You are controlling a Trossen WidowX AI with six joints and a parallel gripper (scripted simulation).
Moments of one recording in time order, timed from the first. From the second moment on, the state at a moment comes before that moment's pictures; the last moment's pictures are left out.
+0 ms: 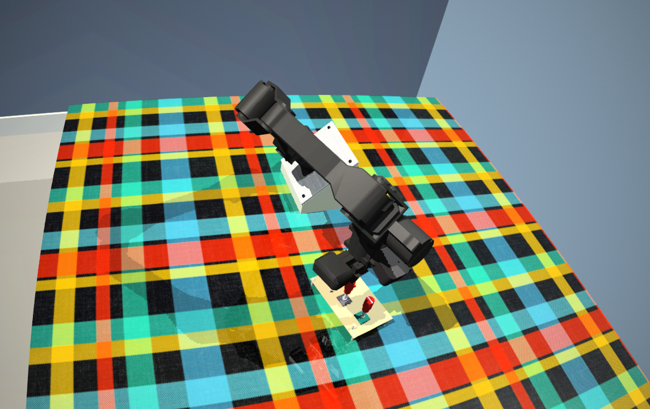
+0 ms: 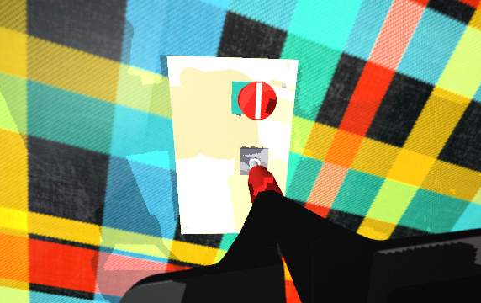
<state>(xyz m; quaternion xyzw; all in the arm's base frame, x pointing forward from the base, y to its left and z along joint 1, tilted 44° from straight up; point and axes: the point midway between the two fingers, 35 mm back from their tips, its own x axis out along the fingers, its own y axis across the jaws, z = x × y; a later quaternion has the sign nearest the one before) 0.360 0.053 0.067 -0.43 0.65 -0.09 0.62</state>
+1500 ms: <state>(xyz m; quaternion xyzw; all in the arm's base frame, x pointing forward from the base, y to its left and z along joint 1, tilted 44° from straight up) 0.361 0.047 0.058 -0.43 0.65 -0.09 0.62</state>
